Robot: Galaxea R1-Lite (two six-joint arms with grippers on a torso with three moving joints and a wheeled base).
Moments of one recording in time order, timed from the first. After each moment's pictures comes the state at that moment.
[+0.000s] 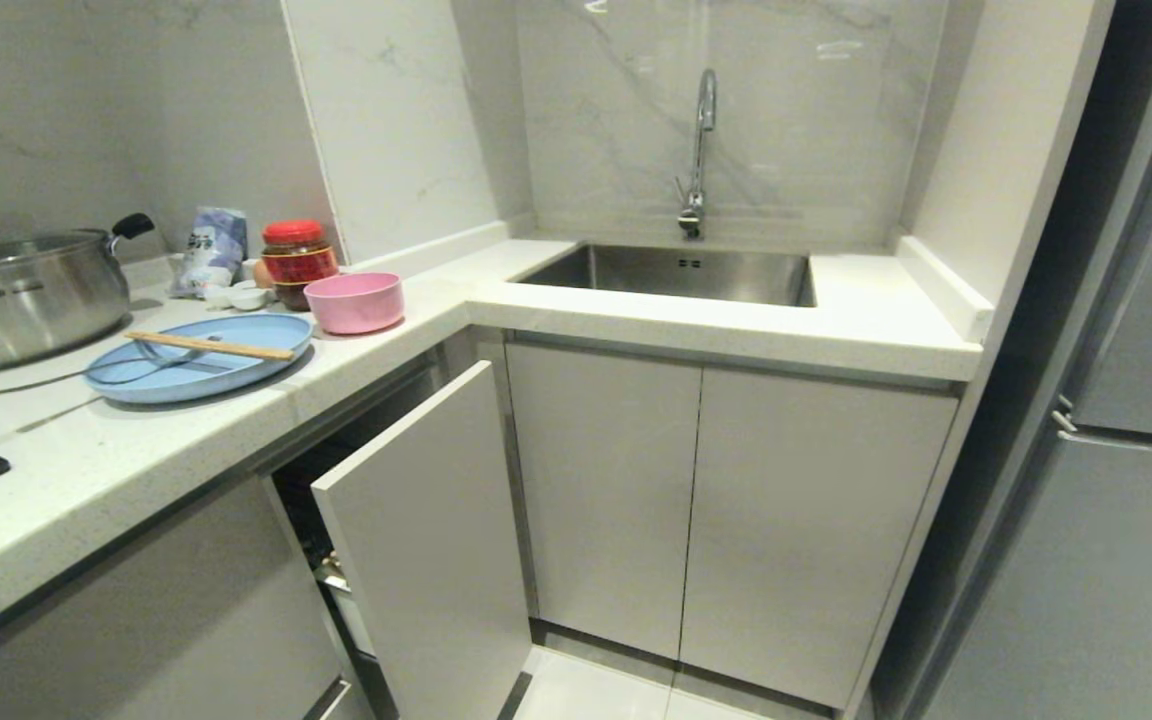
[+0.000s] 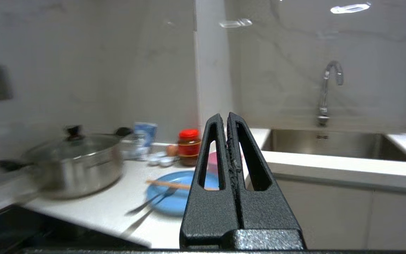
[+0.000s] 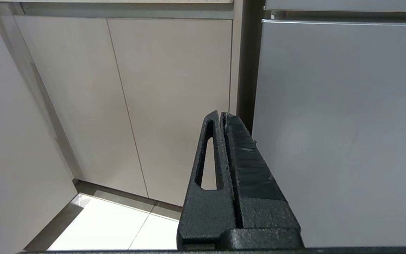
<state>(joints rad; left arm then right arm) -0.04 0.69 -1.20 0.15 0.07 0.14 0.00 0.00 0.00 -0.08 0.00 0.02</state>
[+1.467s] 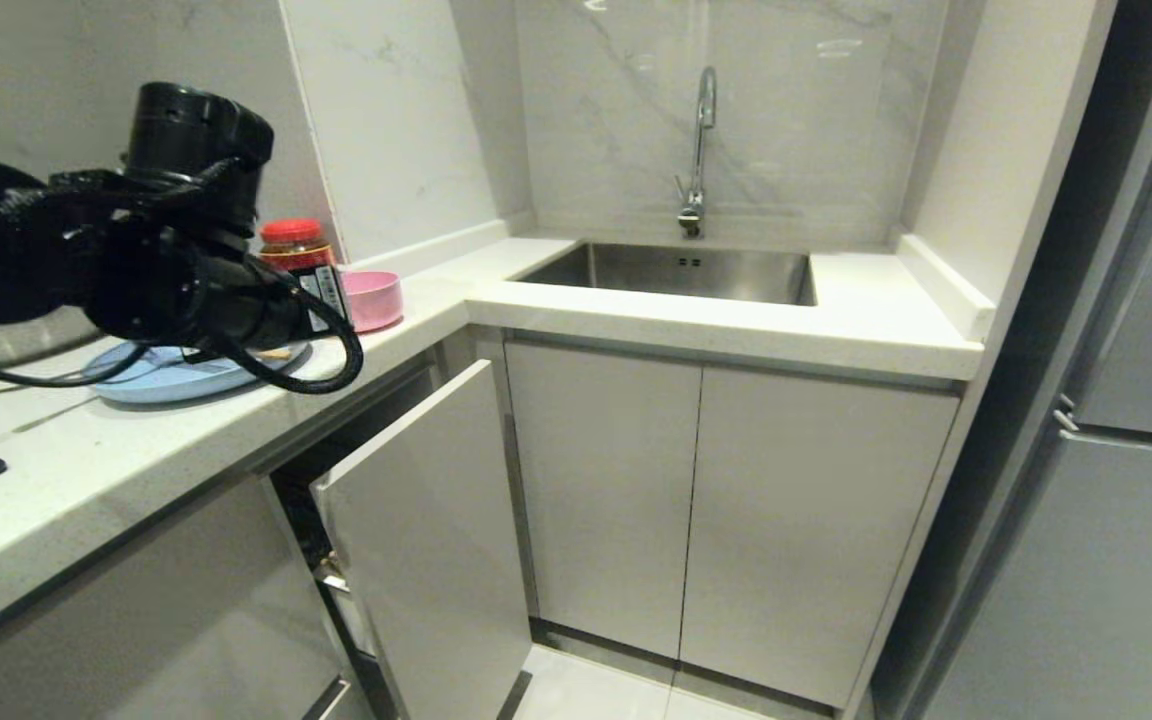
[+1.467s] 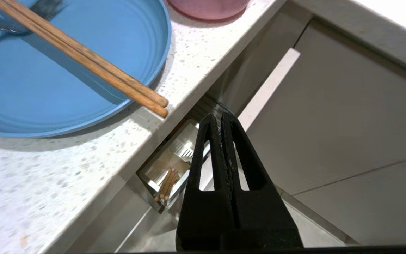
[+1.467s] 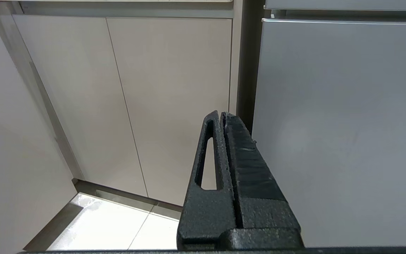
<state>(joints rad) -0.32 1.69 -1.47 0.34 0.54 -0.34 0.00 0.00 0.00 -0.08 0.00 0.02</state>
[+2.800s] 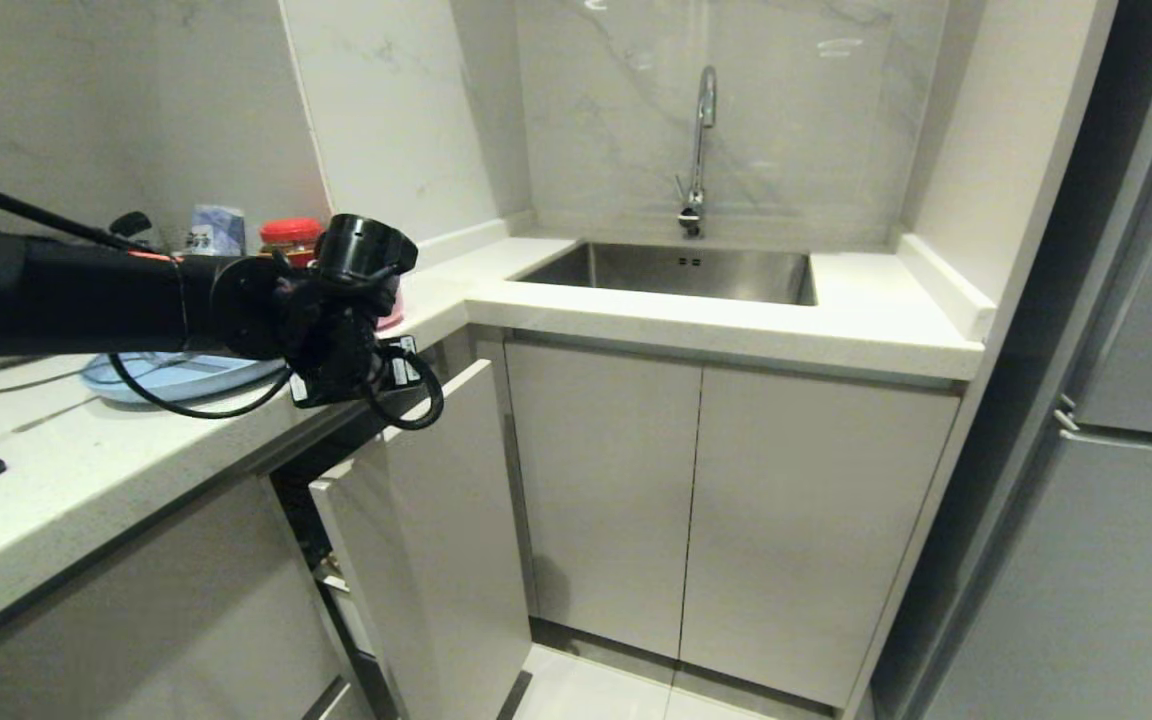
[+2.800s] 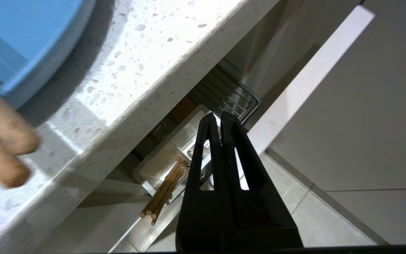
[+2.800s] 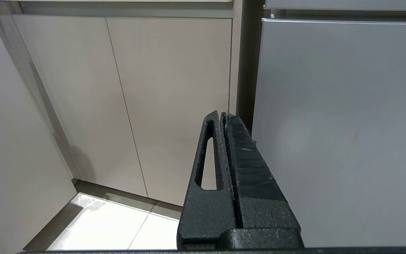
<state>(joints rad) -0.30 1.98 -1.57 0.33 0.60 -0.39 0.00 0.00 0.00 -0.08 0.00 0.02</state>
